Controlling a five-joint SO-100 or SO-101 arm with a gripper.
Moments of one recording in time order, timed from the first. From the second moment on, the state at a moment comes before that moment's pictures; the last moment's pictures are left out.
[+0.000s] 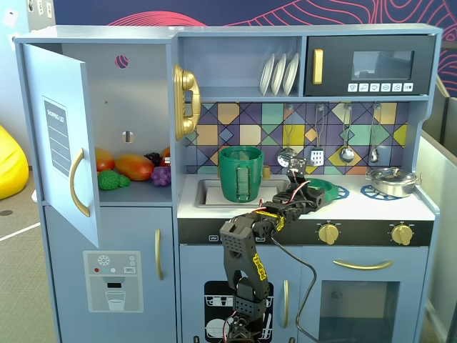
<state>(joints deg) 30.1 107.6 118.3 -16.0 -95.4</state>
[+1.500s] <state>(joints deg) 4.1 115.8 86.9 18.2 -97.3</state>
